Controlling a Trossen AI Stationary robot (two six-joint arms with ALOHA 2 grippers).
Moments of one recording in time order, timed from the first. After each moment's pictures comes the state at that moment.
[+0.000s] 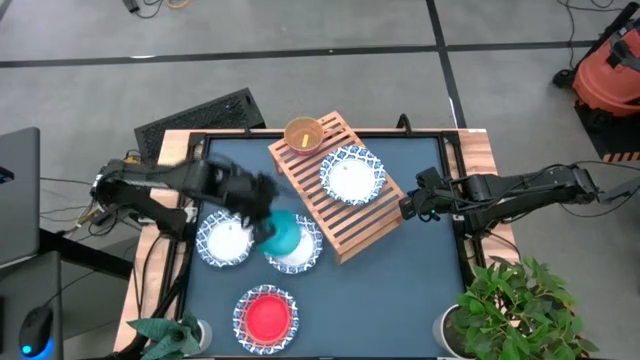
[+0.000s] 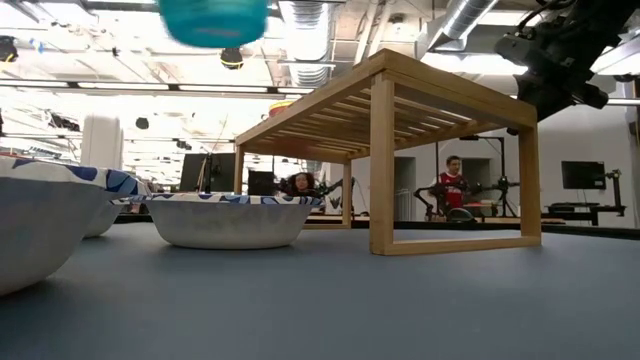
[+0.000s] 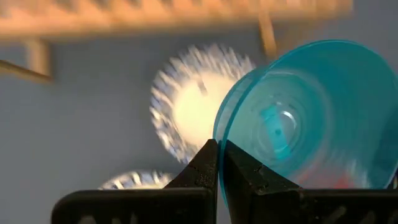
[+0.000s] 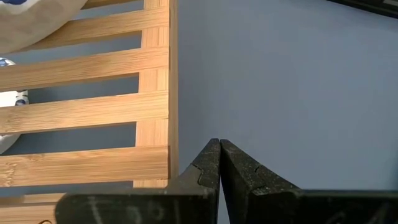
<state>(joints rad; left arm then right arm) -0.11 1.41 1.54 -1.19 -0.13 -0.59 0.10 0.91 0.76 -0.94 0.56 1.06</state>
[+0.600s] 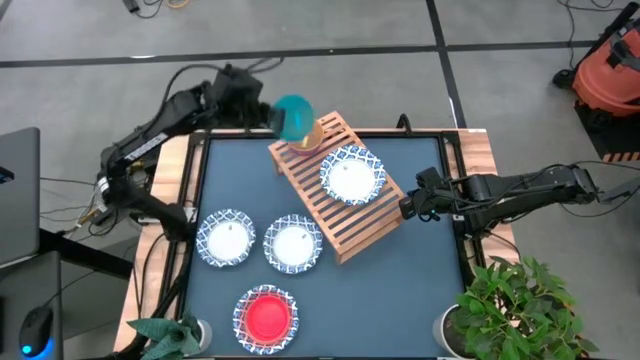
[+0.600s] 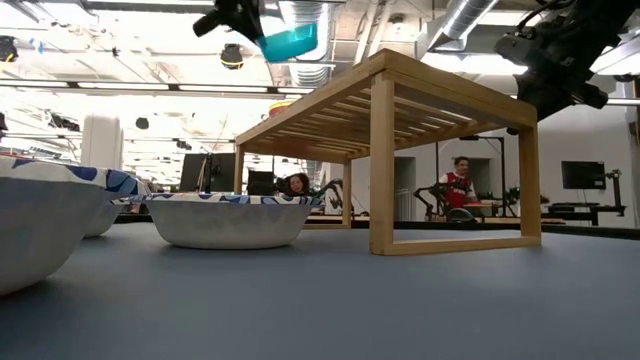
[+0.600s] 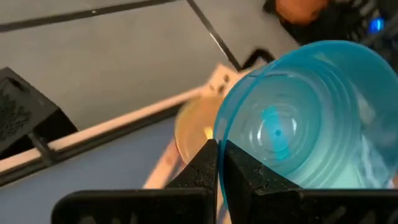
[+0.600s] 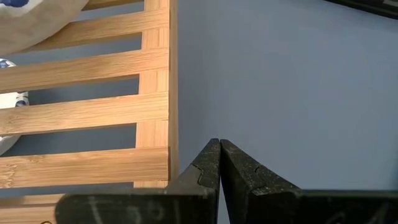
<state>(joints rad) 0.51 1.45 1.76 -0.94 -0.22 -0.57 0.10 0.91 0.76 -0.94 0.56 1.06</state>
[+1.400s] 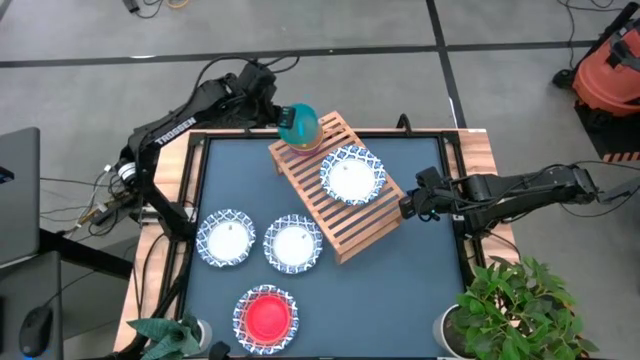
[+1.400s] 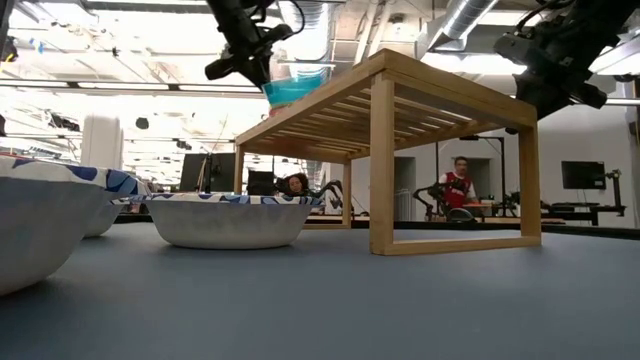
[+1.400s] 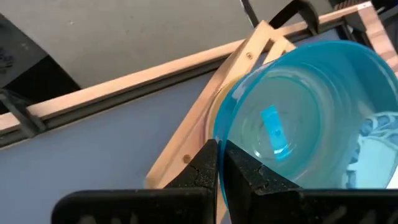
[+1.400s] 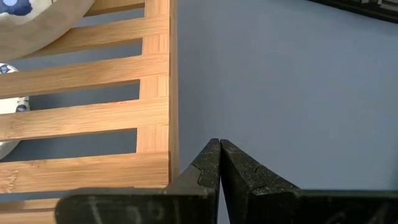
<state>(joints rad) 0.66 1.62 1.75 -0.98 -0.02 -0.57 0.10 0.91 0.76 -0.93 0.57 1.06</state>
